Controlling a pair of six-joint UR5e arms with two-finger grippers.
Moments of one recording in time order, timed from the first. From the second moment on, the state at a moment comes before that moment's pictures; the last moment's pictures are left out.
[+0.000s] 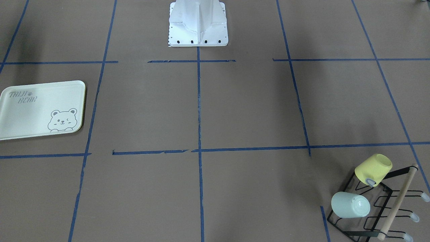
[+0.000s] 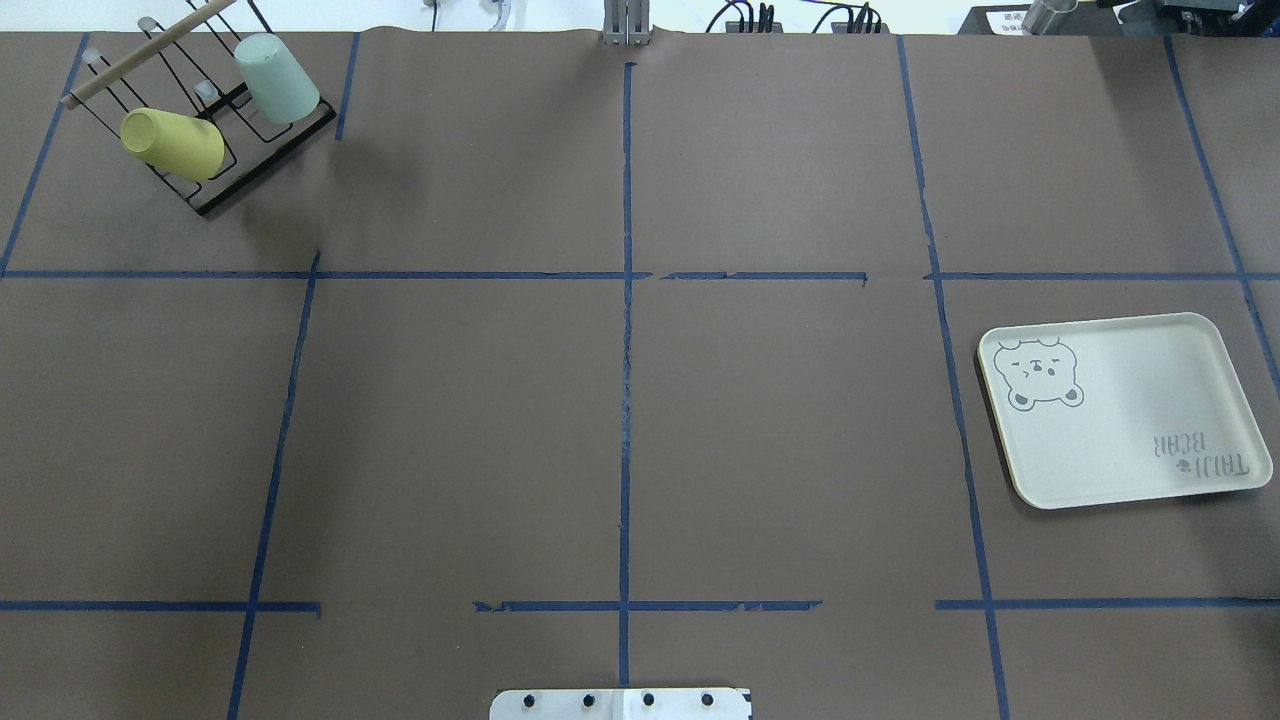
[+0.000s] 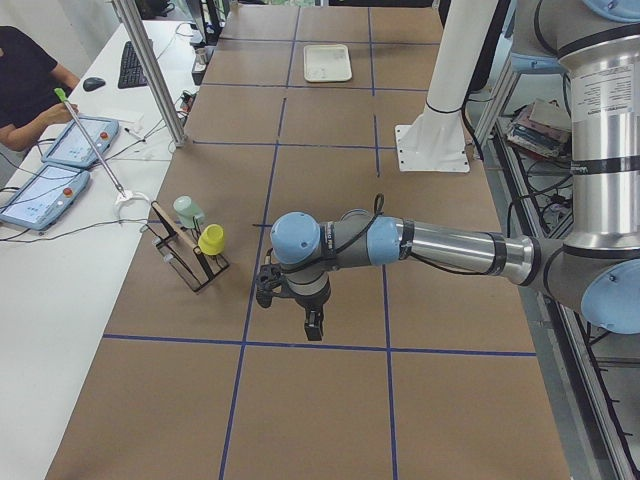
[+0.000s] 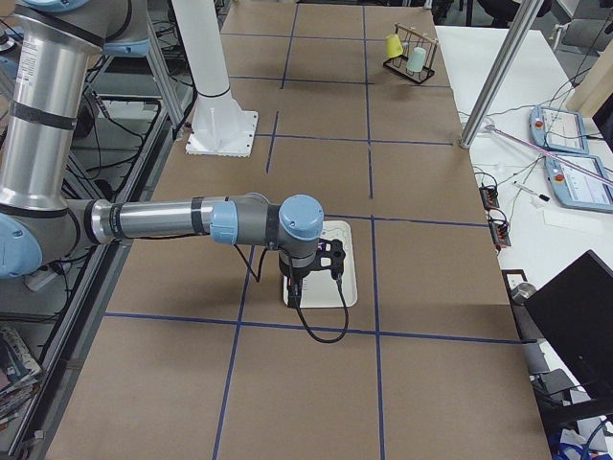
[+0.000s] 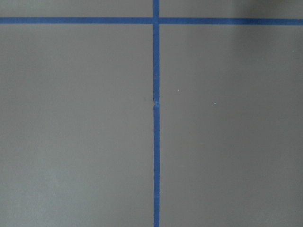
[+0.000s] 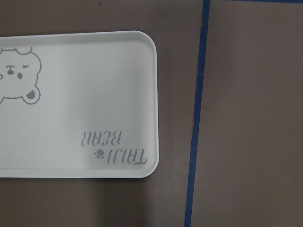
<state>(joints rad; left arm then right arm) -1.57 -1.42 -1.87 -1.28 -2.34 0.09 1.50 -1.86 1.95 -1.70 2.39 -0.03</state>
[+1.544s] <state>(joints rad) -1.45 -1.59 -1.91 -1.40 -2.54 -0.11 1.50 -1.85 1.95 -1.65 2.39 -0.03</state>
